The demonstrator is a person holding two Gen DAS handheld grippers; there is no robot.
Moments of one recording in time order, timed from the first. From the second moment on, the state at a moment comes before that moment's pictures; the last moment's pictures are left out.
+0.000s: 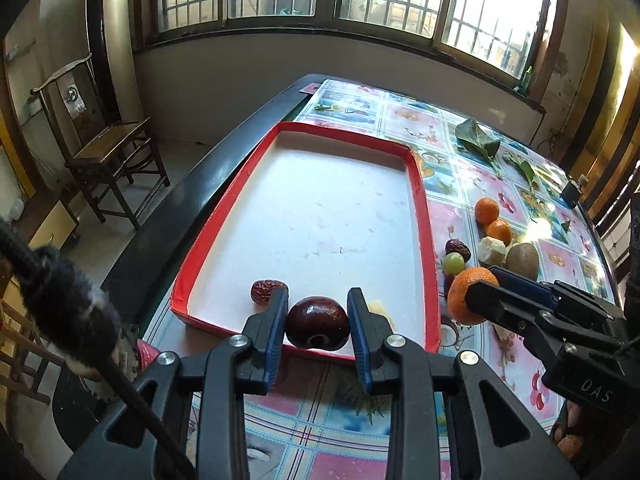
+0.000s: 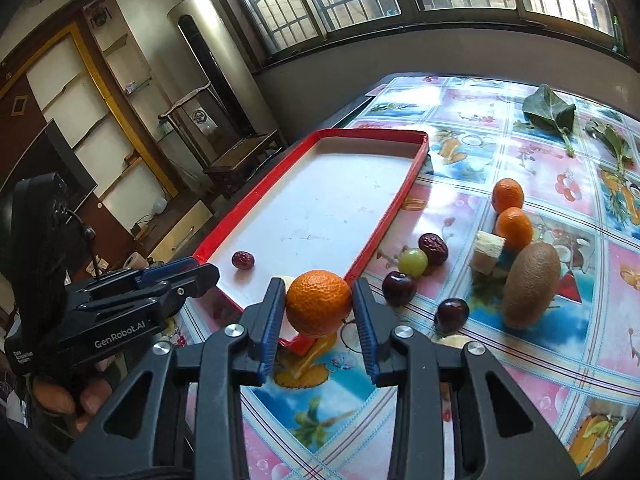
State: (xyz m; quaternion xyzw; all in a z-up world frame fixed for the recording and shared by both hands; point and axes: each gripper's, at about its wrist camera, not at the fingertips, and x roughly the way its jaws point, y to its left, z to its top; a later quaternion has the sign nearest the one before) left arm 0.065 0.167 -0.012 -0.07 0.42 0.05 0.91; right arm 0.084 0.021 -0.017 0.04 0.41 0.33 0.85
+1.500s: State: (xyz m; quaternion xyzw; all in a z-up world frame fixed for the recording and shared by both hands) left arm 0.109 0.193 -0.030 -0.12 0.43 0.08 0.89; right arm 0.122 0.069 -0.052 0.00 0.44 0.34 0.83
